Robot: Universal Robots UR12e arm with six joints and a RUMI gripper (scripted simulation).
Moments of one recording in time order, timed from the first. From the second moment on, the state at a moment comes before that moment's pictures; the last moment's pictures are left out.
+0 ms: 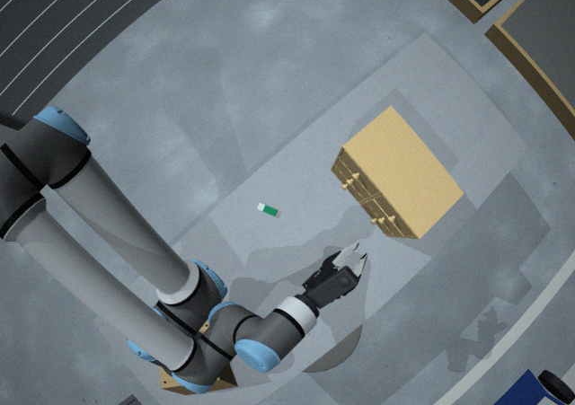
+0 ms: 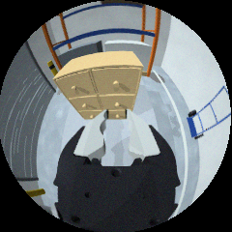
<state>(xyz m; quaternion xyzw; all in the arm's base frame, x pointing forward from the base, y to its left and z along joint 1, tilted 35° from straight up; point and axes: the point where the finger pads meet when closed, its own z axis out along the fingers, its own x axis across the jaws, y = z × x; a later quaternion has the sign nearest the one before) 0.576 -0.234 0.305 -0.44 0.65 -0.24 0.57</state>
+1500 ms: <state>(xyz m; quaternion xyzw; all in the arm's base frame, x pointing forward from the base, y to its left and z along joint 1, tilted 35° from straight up) 0.585 -0.231 0.300 -0.41 0.64 -0.28 0.59</state>
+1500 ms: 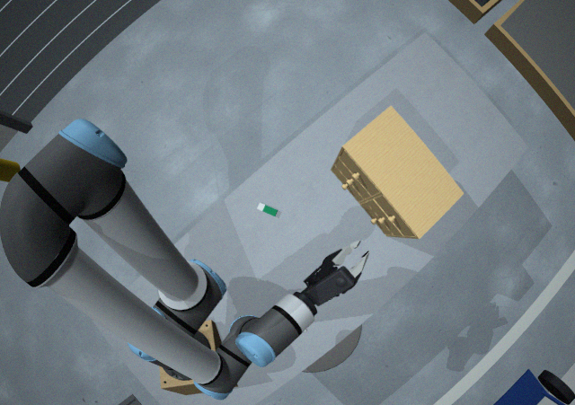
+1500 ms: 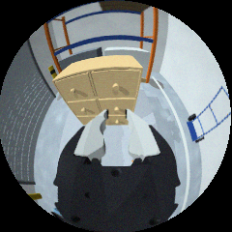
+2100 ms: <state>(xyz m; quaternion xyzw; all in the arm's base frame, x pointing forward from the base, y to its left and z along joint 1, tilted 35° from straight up) 0.588 -0.229 0.298 -0.39 0.64 -0.29 0.59</state>
